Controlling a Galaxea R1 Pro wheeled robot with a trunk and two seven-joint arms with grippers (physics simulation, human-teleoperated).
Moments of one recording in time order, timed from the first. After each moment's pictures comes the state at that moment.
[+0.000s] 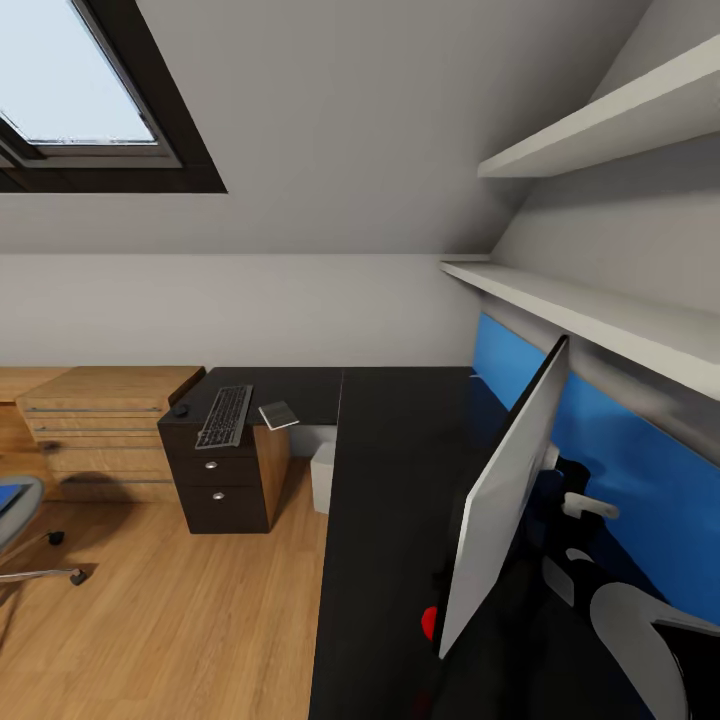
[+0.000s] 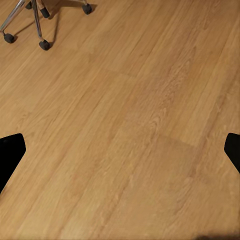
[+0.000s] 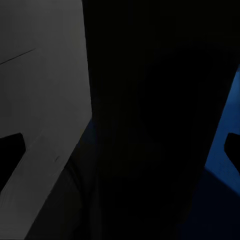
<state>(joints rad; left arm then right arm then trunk) 0.02 0.03 -0.30 -0.10 0.50 -0.88 0.40 -0.87 -0.19 -0.14 -0.06 -0.07 -0.54 -0.24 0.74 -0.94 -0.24</state>
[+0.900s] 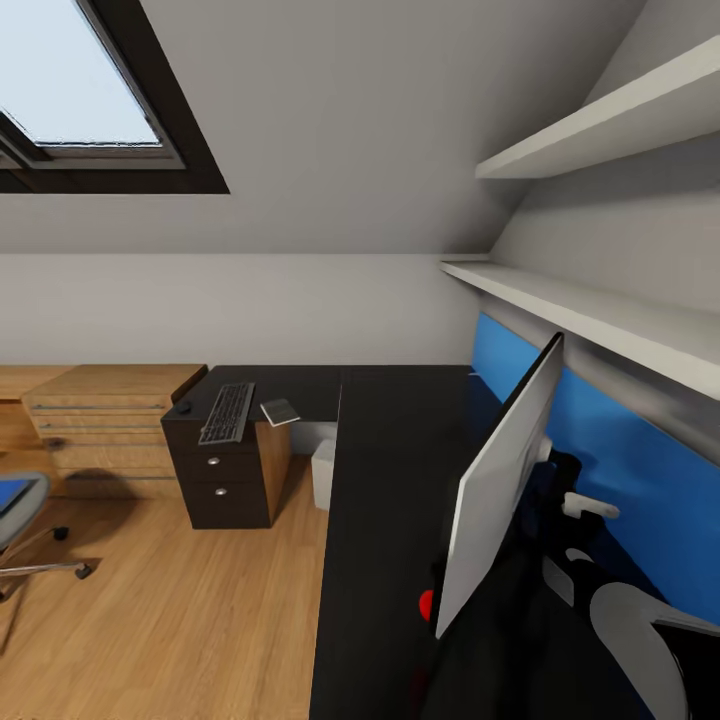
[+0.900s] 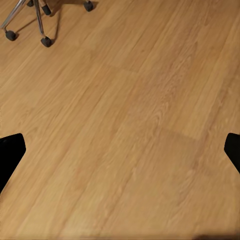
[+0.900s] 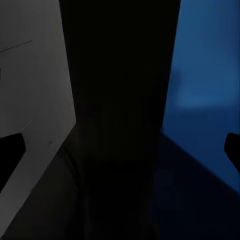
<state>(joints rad) 0.02 0.03 -0.30 -0.10 0.50 -0.88 0.40 -0.87 -0.19 -0.14 -0.06 -0.07 -0.54 -0.24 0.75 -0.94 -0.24</state>
